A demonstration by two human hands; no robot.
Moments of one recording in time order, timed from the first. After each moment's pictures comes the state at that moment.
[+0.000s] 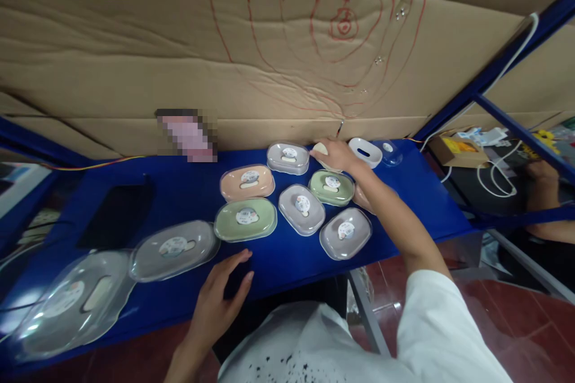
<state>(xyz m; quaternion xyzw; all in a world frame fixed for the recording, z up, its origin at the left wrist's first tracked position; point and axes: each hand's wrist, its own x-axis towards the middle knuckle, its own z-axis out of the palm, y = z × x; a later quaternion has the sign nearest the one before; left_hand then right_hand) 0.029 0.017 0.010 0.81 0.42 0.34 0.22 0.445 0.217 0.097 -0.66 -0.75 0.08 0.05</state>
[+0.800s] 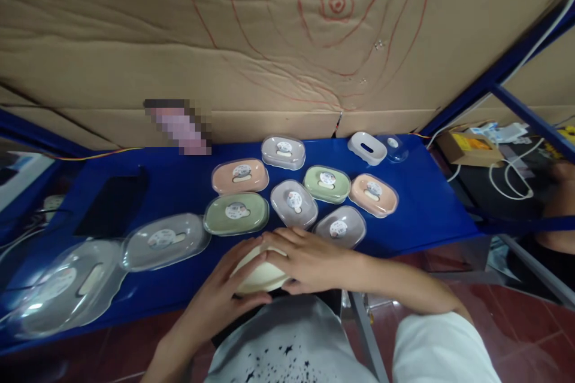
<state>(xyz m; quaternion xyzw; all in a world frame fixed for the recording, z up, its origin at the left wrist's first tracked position) 0.053 0.017 0.048 0.89 0.30 0.25 0.25 0.327 0.017 0.120 -0.31 -0.94 0.14 0.06</state>
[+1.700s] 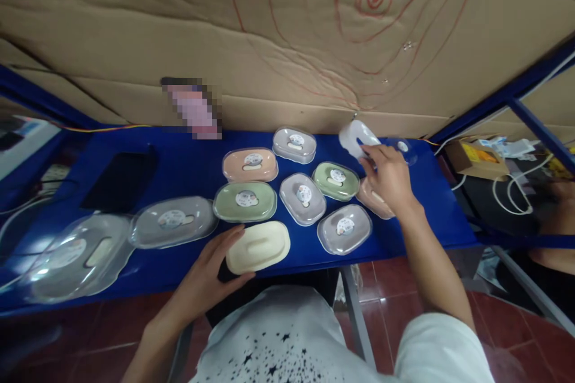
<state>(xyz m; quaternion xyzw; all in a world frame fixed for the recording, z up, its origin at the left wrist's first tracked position) 0.019 0.016 0.021 0.83 0.43 0.22 0.27 0.467 0.091 0.139 -0.69 -0.71 -0.07 0.10</state>
